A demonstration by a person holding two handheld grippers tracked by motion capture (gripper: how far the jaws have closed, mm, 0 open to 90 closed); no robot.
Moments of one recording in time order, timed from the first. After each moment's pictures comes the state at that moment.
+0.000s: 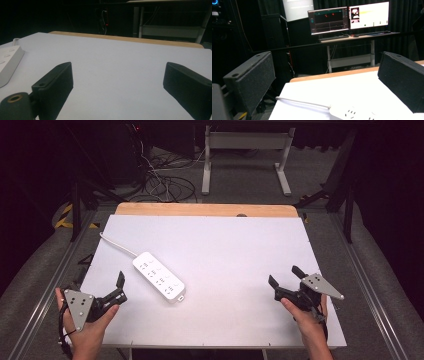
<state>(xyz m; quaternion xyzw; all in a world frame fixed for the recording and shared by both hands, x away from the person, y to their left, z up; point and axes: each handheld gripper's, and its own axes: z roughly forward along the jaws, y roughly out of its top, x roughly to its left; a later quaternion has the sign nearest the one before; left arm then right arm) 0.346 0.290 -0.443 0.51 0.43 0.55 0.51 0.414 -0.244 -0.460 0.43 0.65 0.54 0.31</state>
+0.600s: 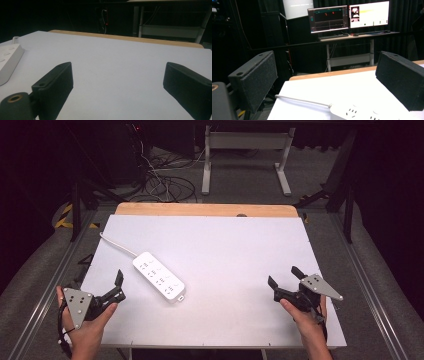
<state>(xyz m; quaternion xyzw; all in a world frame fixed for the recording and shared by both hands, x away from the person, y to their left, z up) 0.349 0.294 -0.446 0.52 0.43 0.54 0.51 0.413 -0.242 -0.461 0.43 0.66 0.54 0.32</state>
